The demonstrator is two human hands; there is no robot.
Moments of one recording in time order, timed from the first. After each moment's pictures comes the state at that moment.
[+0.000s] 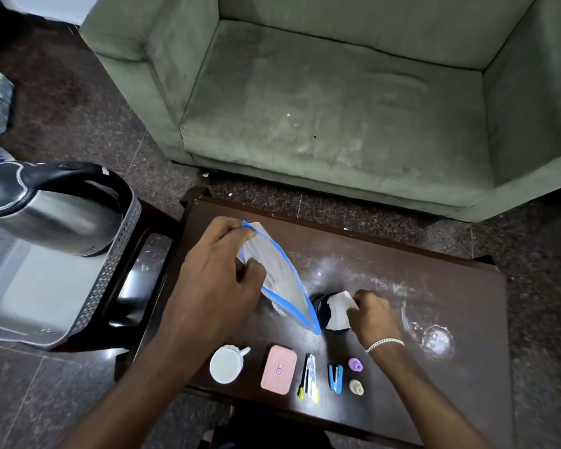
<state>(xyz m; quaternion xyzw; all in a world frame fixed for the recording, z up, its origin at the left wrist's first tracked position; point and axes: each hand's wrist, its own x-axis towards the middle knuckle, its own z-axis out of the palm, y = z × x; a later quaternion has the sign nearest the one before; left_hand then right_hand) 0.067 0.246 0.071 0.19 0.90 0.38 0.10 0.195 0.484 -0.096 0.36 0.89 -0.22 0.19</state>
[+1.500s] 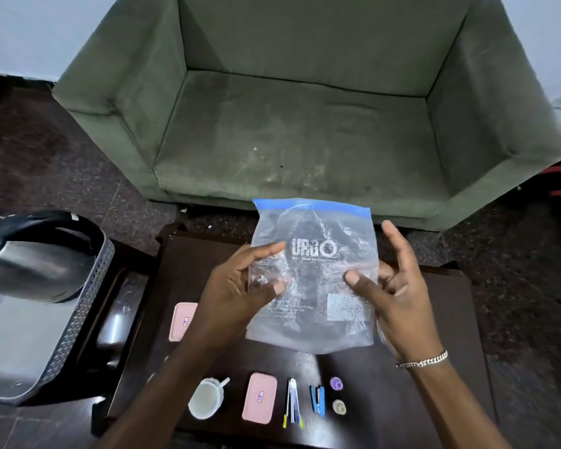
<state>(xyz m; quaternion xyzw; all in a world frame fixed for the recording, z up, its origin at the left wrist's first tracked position) 0.076 0.306 0.038 0.19 0.67 0.67 0.25 0.197 0.522 0.038 0.20 0.59 -0.76 -0.16</state>
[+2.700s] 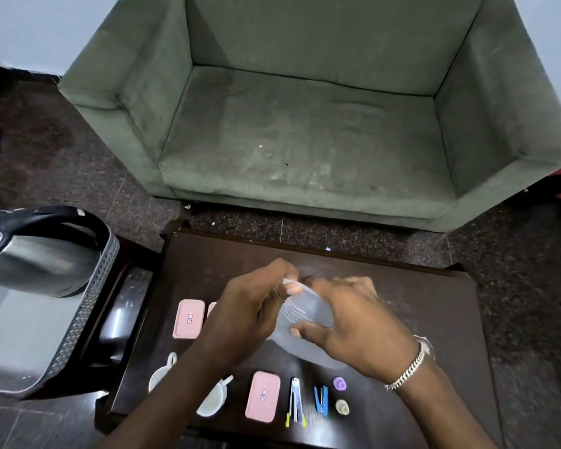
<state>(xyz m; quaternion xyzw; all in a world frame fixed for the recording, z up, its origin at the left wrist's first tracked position) 0.081 0.303 0.043 0.42 0.77 0.48 0.07 0.173 0.471 0.089 0.08 0.95 -0.26 0.14</state>
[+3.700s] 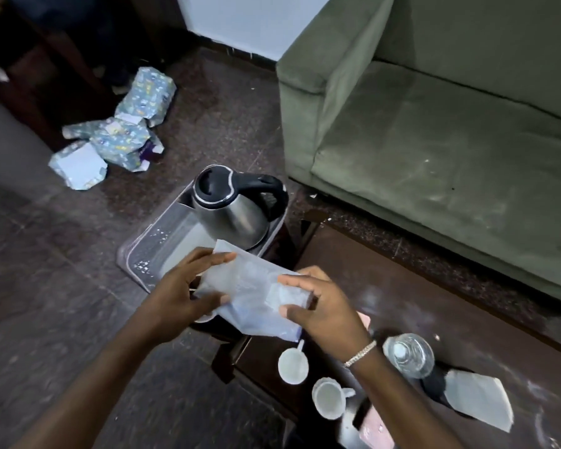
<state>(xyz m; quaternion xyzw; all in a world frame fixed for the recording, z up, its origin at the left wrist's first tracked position) 0.000 -0.056 0.014 0.10 0.85 0.48 0.17 0.034 0.210 -0.006 0.00 0.78 -0.62 0.14</state>
